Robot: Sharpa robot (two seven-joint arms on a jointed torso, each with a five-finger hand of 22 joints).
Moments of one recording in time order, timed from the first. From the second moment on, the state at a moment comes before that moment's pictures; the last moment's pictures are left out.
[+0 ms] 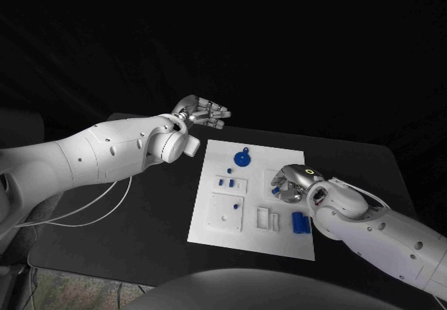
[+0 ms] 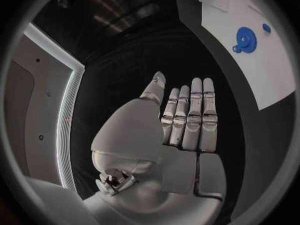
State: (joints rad) left arm 1.20 -0.69 -0.08 1.21 -0.30 -0.36 0.23; left_hand 1.40 0.02 -0.02 -0.03 0.05 1.07 0.14 0.07 0.07 1.11 0.13 0.07 0.06 1.23 0.10 0.07 0.13 0.06 1.12 0.08 0.09 0.12; right arm 0.75 -0.65 0.24 1.38 -1.82 -0.20 -0.27; right_hand 1.24 -0.18 0.60 -0.22 0.05 1.10 0.10 0.07 0.07 1.21 0.07 0.06 0.06 1.43 -0.03 0.75 0.66 0.15 1.47 -0.05 0.30 1.09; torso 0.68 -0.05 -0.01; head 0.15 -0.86
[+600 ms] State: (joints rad) left arm 1.20 -0.70 -0.08 1.21 -0.30 -0.36 0.23; left_hand 1.40 0.03 -0.02 -0.03 0.05 1.07 0.14 0.07 0.07 1.11 0.13 0.07 0.06 1.23 0.10 0.07 0.13 0.06 1.12 0.08 0.09 0.11; right arm 0.75 -0.63 0.23 1.35 -1.83 -0.22 -0.27; right_hand 1.24 -0.13 0.65 -0.24 0.05 1.16 0.10 0.07 0.07 1.27 0.05 0.06 0.06 1.43 -0.04 0.75 0.67 0.14 1.47 -0.06 0.30 1.13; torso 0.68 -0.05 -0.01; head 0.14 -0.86
